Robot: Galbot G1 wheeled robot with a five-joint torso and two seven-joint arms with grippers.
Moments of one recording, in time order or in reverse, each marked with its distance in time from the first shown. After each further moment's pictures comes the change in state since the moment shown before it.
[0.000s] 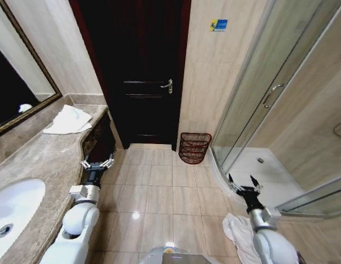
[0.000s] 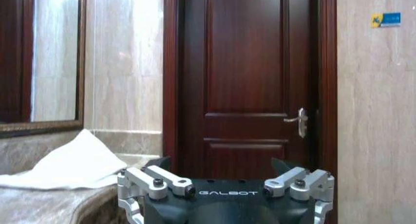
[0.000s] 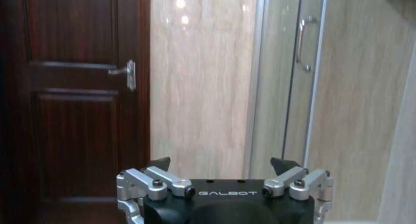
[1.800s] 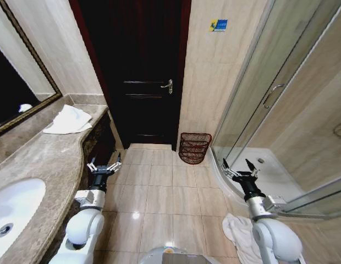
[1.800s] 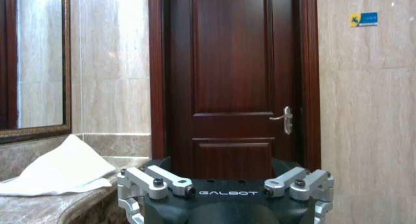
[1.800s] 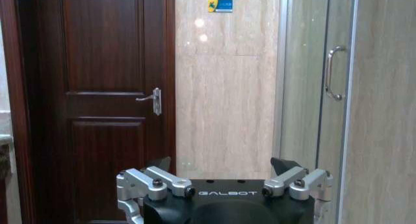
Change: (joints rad) left arm 0.034 -0.092 0.035 -0.104 0.117 0.057 0.020; right arm 0.037 0.013 -0.031 0.146 0.010 -0.119 -0.034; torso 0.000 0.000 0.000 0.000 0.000
